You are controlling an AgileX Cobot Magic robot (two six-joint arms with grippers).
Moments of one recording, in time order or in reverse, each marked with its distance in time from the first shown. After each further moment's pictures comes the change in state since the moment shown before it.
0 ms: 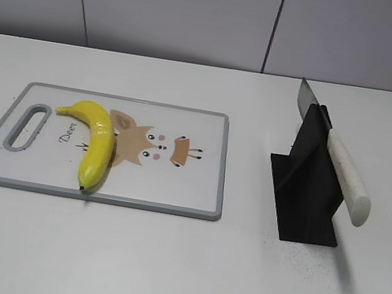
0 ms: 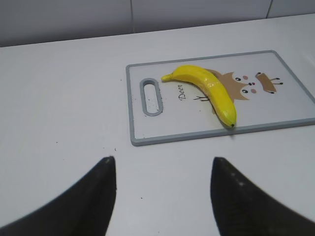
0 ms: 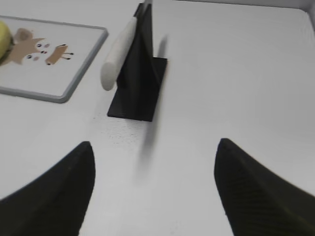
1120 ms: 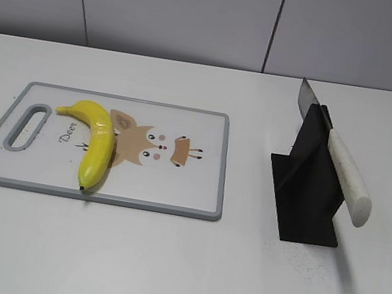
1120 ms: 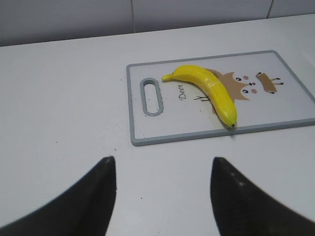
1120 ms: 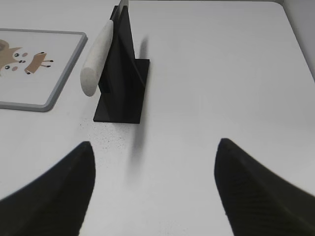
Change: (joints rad) left arm 0.006 0.000 0.000 -0.002 0.000 0.000; right arm -0.083 0.000 0.000 0.013 0.000 -0.001
